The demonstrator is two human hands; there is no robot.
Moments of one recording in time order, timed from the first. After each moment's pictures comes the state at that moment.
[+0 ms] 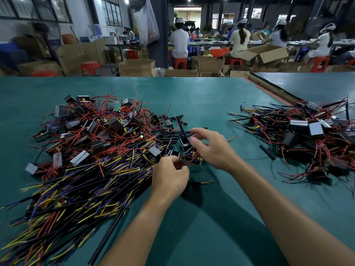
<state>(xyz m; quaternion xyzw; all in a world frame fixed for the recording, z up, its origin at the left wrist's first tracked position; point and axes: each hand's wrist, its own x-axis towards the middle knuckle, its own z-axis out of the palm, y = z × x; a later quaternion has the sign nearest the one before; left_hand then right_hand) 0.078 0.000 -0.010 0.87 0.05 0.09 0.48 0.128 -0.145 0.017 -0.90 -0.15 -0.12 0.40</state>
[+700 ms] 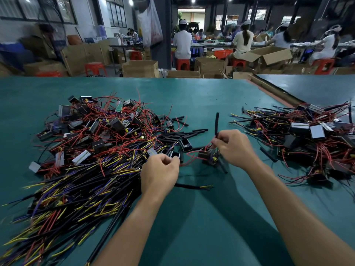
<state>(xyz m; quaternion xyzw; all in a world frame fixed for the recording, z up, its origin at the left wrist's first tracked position) 0.081 0.013 -0.007 0.86 0.12 0.12 0.48 0.135 -0.189 0.021 -0.93 -0.02 -0.14 0.33</state>
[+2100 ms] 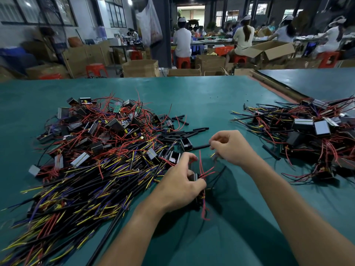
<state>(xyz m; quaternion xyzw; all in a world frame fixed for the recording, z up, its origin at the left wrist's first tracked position) 0.068 -0.003 -0.006 0.83 -0.14 -0.07 0.53 0.131 -0.183 0.021 -0.88 0.00 -0.06 0.46</state>
